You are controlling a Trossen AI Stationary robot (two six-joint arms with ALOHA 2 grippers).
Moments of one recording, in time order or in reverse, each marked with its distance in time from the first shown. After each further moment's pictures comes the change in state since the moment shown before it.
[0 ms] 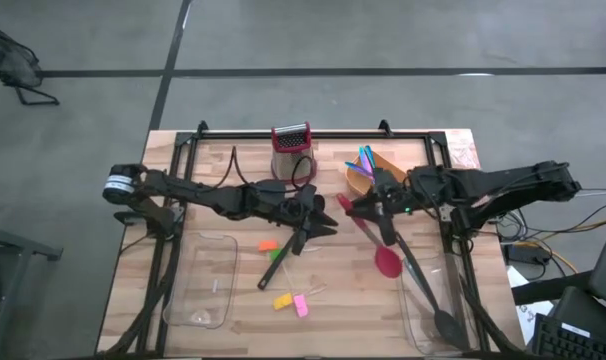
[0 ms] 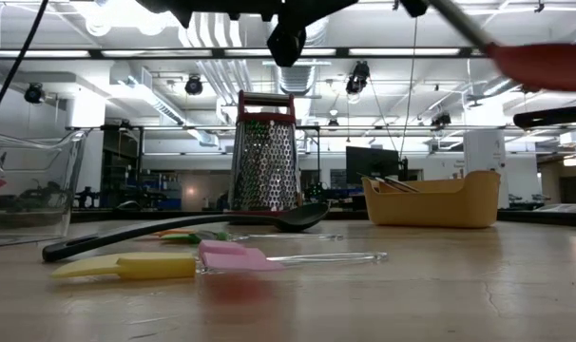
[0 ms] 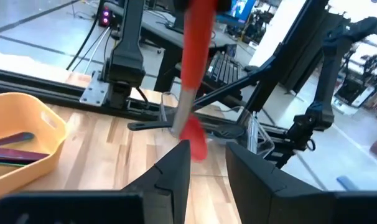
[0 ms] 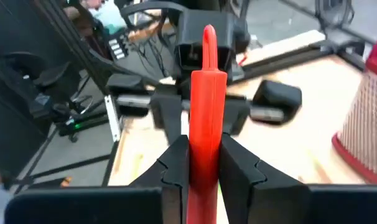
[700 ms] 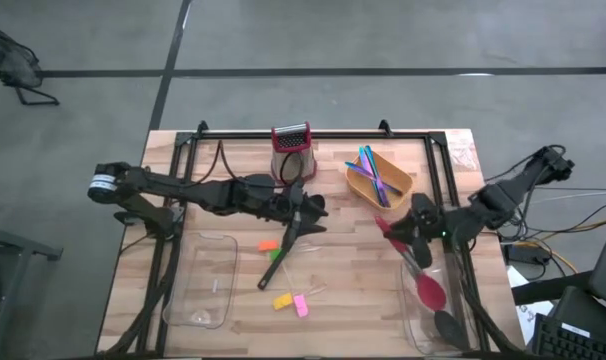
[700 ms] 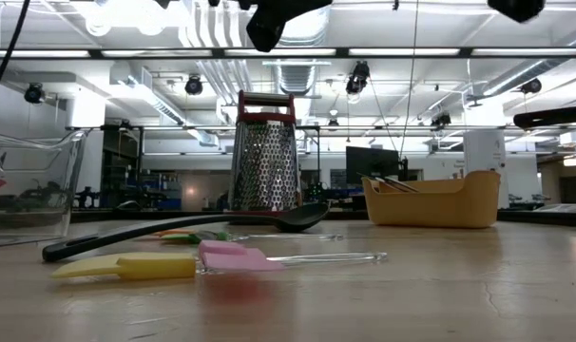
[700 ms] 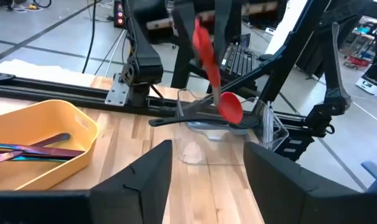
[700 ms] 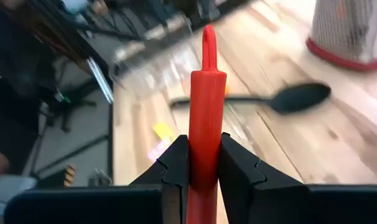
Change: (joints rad) left arm 0.003 -0.121 -0.010 -0.162 -0.054 0.101; right arm 0.426 -0.210 -0.118 -0.348 0.430 0.421
